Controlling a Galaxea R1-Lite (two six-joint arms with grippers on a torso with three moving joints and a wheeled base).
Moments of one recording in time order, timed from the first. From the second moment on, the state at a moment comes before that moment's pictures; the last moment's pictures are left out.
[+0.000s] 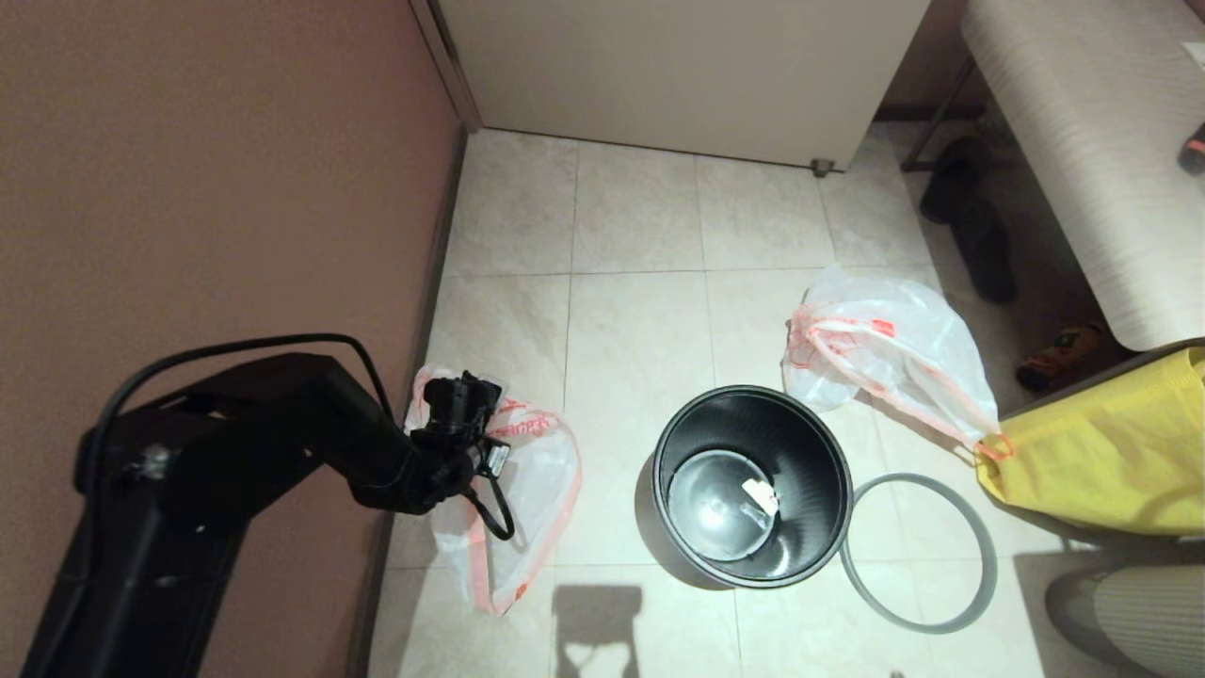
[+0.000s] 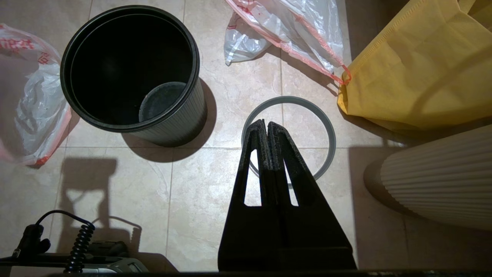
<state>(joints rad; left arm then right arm) -0.22 2.40 -1.20 -0.64 0.40 0.31 0.01 0.00 0.00 0.00 0.01 -0.01</state>
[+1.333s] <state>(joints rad) -0.55 1.21 -1.34 0.40 0.39 0.17 0.01 0.00 0.00 0.00 0.01 -0.01</state>
